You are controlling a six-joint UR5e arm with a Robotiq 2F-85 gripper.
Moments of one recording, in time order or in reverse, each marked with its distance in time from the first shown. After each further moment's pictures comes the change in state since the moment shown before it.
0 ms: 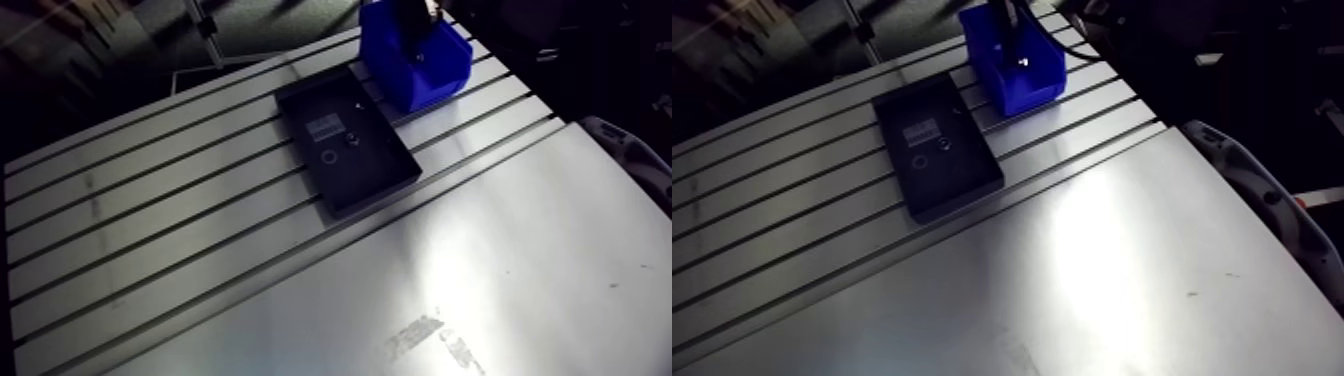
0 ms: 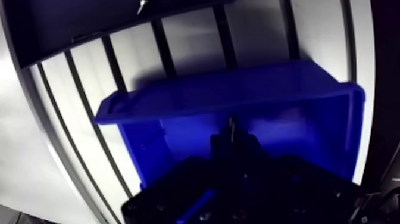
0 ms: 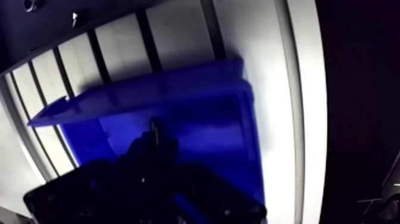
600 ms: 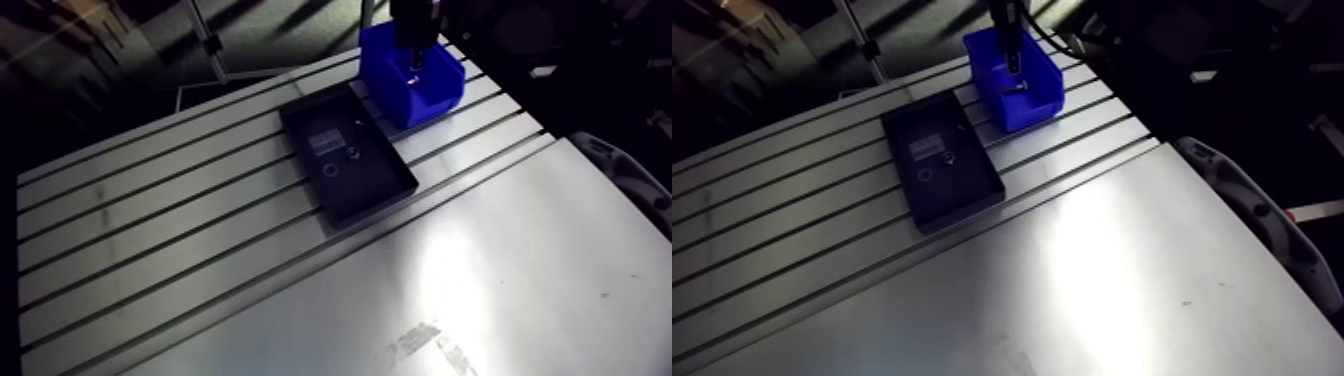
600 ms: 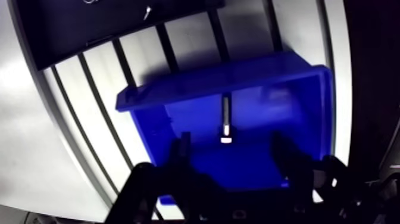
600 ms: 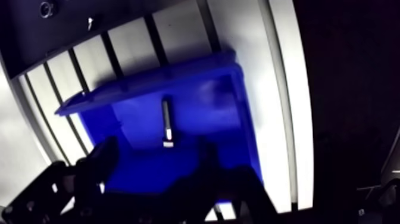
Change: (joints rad) arm 0.004 -0.058 -0.013 0.040 0.008 0.046
